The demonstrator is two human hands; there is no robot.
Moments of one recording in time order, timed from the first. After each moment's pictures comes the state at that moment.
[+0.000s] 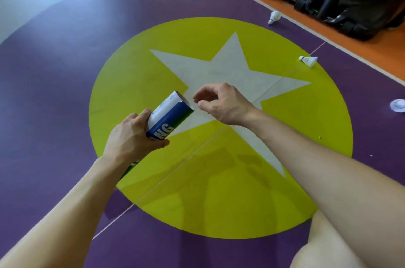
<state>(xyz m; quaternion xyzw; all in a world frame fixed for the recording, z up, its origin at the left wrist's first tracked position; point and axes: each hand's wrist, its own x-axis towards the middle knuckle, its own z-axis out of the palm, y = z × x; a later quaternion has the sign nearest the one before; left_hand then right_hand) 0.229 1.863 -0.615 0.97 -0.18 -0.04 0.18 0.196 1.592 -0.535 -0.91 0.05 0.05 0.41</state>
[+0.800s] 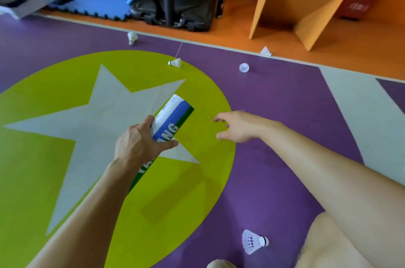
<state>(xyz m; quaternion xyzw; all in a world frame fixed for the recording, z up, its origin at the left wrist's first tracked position) 0.155 1.596 -0.533 0.88 -0.44 -0.10 0.18 -0.063 1.402 -0.460 -0.90 0.36 0.18 0.19</state>
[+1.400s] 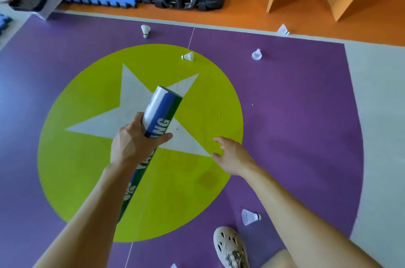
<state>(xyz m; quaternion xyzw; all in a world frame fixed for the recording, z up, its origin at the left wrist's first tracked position) 0.185 1.585 -0.323 0.91 -0.35 -0.14 0.16 -0.063 1.434 -0.388 -0.82 0.42 0.11 0.38</state>
